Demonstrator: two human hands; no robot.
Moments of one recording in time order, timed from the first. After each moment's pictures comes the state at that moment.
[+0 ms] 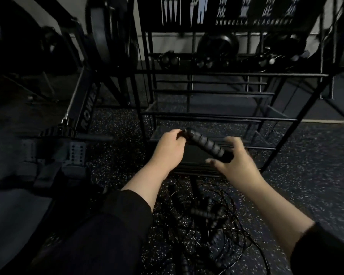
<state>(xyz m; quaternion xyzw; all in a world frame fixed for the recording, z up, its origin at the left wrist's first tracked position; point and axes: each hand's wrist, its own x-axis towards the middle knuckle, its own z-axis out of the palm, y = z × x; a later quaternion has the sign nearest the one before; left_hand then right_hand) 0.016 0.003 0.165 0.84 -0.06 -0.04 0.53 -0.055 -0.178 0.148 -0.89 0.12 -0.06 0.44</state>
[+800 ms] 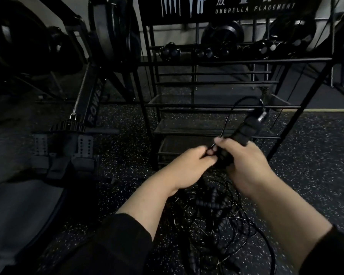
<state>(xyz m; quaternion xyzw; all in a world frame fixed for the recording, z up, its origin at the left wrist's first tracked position) -0.057 -0.012 0.163 0.81 -0.16 -0.22 0.51 -0.087 -0.159 0.171 -0.55 0.13 -0.01 0.83</state>
